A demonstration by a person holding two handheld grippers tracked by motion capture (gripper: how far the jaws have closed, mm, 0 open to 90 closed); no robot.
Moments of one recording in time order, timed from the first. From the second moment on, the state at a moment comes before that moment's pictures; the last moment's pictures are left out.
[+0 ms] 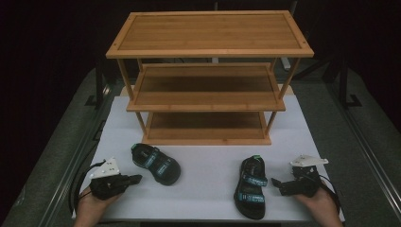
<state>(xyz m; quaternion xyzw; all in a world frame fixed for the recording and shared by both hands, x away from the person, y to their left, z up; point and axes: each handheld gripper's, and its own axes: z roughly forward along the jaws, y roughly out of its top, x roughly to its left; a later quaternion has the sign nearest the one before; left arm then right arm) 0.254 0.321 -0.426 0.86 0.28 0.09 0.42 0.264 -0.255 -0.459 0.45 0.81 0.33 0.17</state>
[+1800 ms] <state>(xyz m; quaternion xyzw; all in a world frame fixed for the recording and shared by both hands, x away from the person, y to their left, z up) 0.292 0.366 -0.399 0.84 0.32 0.13 0.42 0.264 -0.255 -0.459 0.45 0.81 0.33 0.17</state>
